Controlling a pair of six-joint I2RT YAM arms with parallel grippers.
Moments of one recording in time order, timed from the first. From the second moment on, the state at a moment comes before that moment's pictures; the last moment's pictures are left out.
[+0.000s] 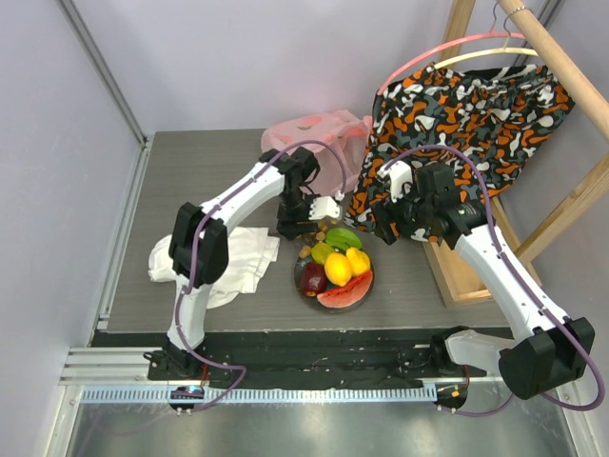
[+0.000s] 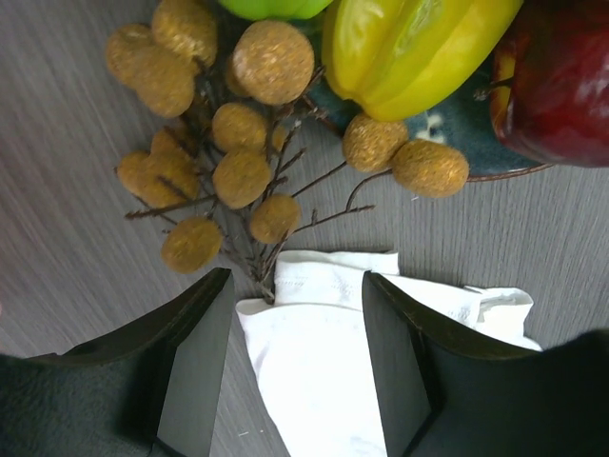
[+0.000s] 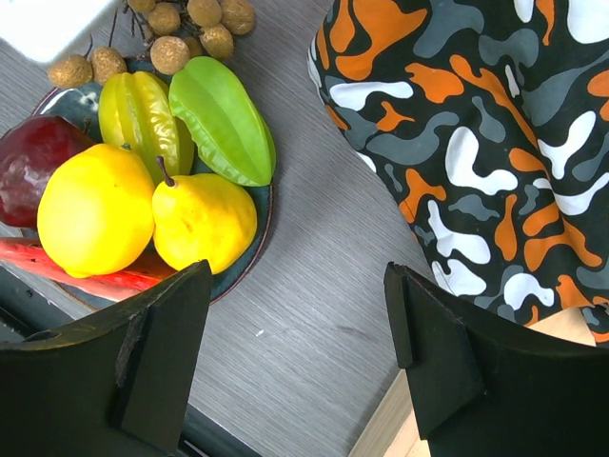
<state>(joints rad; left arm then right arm) -0.61 2.11 1.90 -1.23 0.29 1.07 0.31 1.18 1.11 -0.73 -0.24 -0.27</state>
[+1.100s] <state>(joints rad) -0.62 2.08 2.02 -1.28 0.23 0.86 0.33 1.26 1.28 -0.80 -0.37 -0.27</state>
